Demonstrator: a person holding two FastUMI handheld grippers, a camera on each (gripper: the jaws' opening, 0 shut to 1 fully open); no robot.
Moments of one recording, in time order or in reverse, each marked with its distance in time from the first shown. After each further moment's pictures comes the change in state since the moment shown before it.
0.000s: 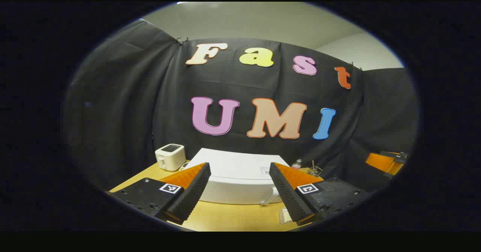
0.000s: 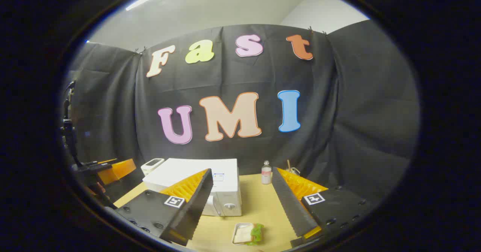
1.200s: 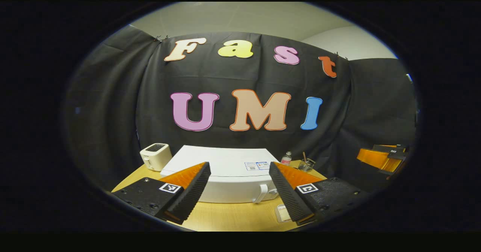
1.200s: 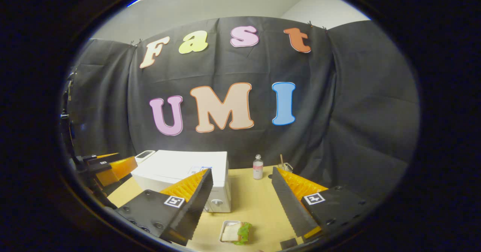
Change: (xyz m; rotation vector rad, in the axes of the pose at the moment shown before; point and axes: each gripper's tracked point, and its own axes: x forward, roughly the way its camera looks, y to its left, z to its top) left arm 0.024 -0.037 -0.034 0.039 0.072 -0.060; right arm 0.020 -0.030 -0.027 -0.031 0.071 -0.022
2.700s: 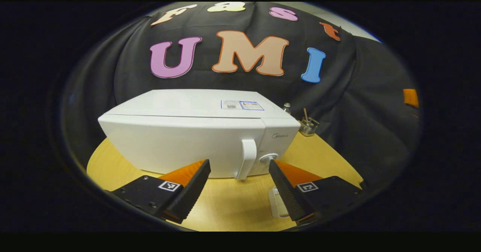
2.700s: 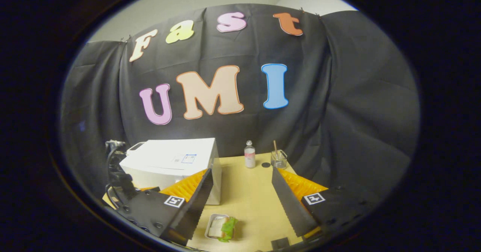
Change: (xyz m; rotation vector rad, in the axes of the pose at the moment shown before) left arm 0.081 -0.057 -0.227 -0.038 0.404 -0.052; right arm 0.033 -0.059 -0.040 0.027 0.103 -0.020
